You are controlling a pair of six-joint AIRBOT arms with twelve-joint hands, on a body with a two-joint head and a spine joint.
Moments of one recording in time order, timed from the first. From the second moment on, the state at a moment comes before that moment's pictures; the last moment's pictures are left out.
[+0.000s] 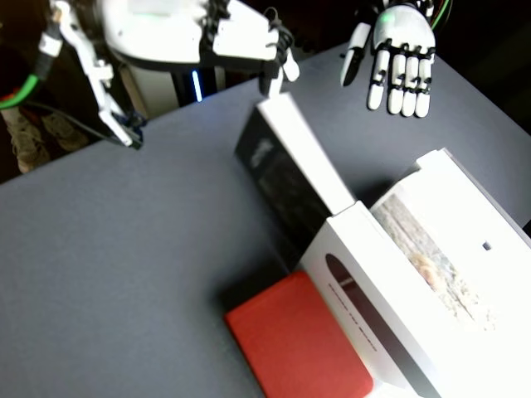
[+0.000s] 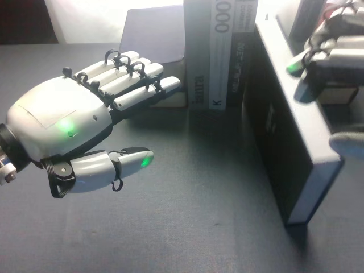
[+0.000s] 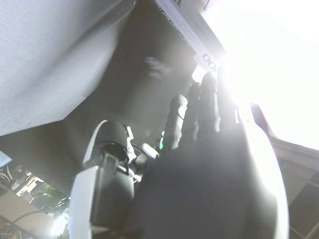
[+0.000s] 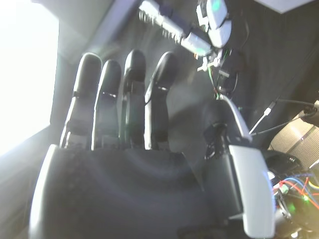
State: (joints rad) left arm 0.92 -0.75 0.97 0.09 -0.93 0.93; right arm -0.84 -0.57 0.79 -0.34 1.02 -0.65
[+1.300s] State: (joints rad) left arm 1.05 -0.76 0.99 -0.17 -1.36 0.86; right arm -1.05 -0.68 0.86 0.23 1.52 -0.83
